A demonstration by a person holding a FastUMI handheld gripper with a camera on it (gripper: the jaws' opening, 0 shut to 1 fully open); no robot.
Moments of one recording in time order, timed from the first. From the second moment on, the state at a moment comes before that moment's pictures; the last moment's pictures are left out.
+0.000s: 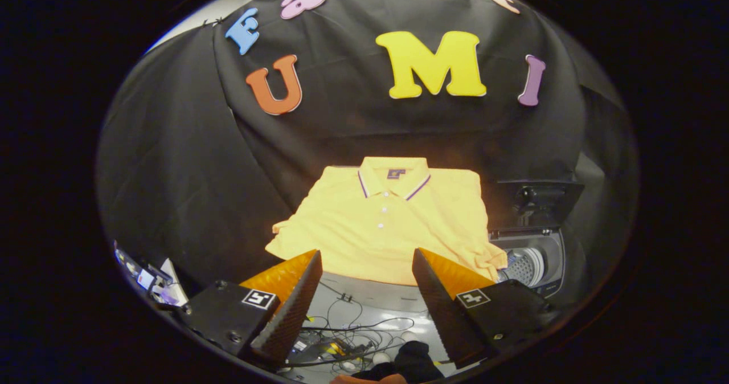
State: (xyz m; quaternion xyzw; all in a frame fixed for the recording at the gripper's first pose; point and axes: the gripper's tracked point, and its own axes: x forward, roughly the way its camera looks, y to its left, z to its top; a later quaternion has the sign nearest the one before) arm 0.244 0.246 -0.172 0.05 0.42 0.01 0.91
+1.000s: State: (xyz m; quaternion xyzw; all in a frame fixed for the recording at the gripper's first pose) arm 0.374 0.234 -0.267 -0.03 0.58 0.01 0.81
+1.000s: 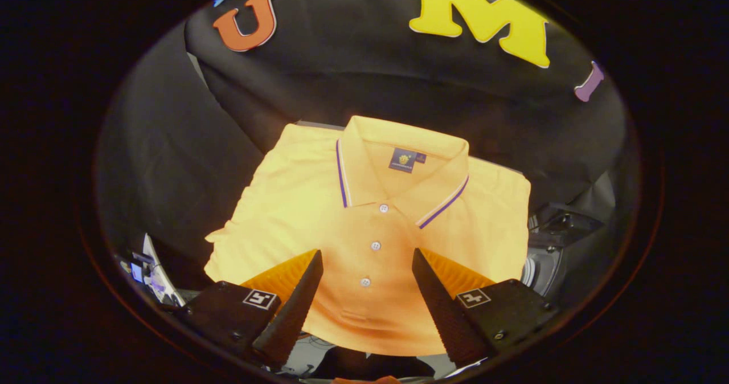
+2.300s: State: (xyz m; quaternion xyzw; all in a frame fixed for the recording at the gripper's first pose) arm 0.370 0.223 -0.293 -0.03 0.62 0.01 0.78
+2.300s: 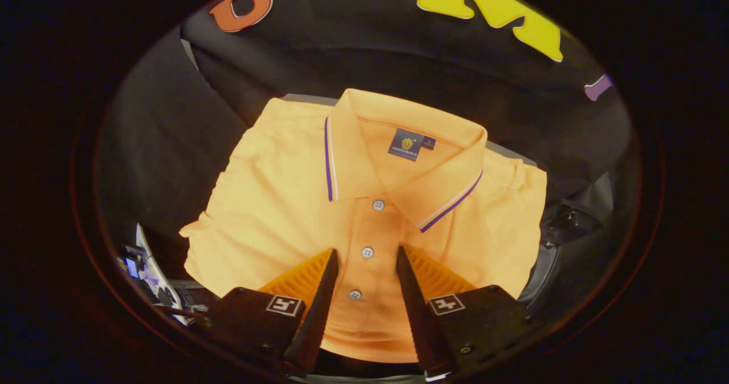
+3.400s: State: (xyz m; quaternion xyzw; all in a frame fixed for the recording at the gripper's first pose) arm 0.381 0.224 -0.262 0.07 0.62 0.04 0.78
